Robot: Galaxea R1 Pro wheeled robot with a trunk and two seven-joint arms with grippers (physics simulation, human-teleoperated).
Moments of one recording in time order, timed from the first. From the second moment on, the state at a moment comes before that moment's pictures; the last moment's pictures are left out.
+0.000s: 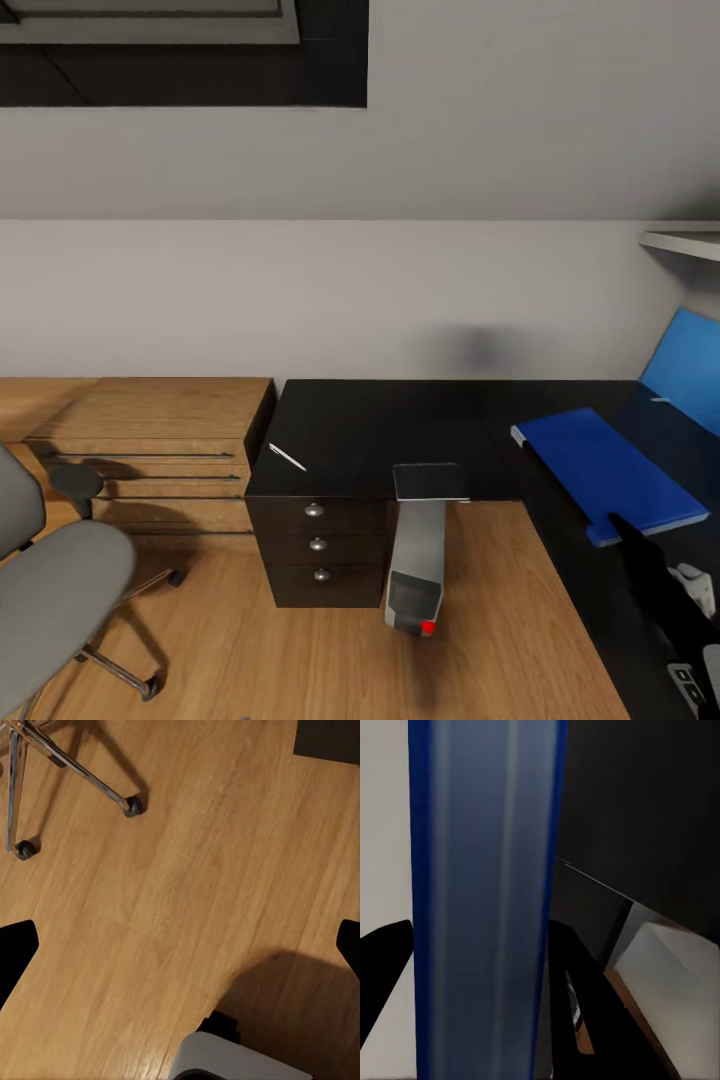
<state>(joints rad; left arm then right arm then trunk) -0.11 -0.03 -0.41 -0.62 0.46 -0.08 0.68 -0.23 -0.08 -0.67 -1.29 -1.07 0.45 0.14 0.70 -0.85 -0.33</state>
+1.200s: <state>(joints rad) -0.11 -0.03 -0.41 -0.62 0.46 -0.08 0.68 -0.23 -0.01 -0.66 -1.37 -1.27 0.46 0.14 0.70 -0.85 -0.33</state>
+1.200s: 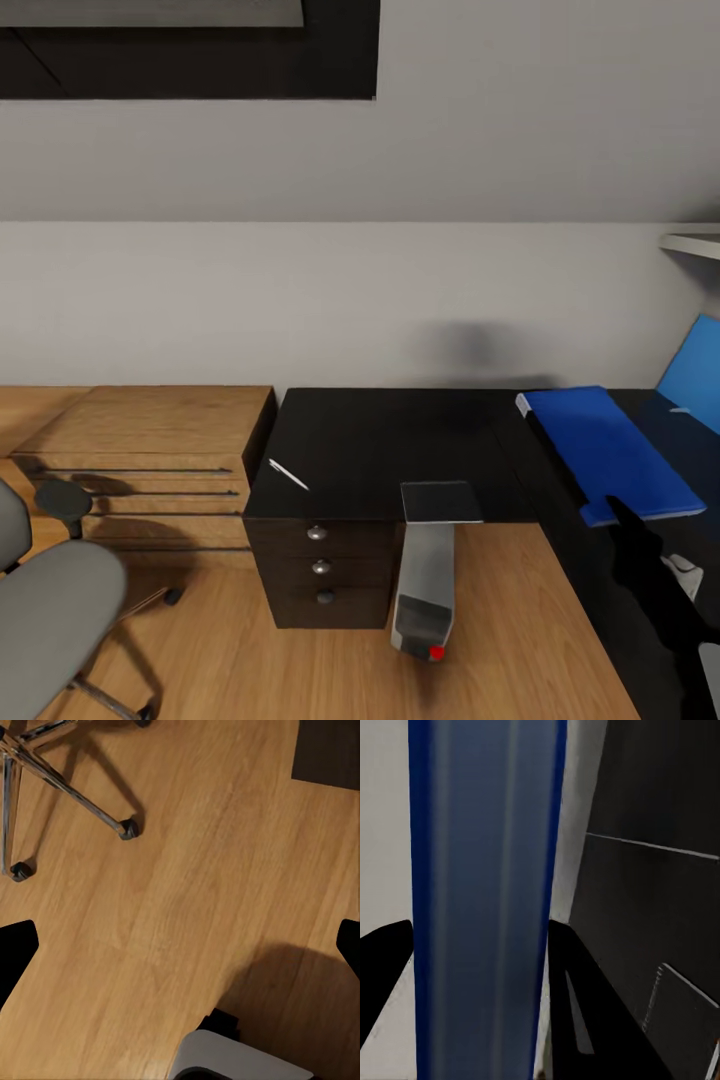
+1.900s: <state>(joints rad) -0.11 -0.03 -0.41 -0.62 0.46 -0.08 0.68 -0.23 -0.02 -0.46 -1.26 -1.28 0.02 -0.04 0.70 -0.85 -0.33</state>
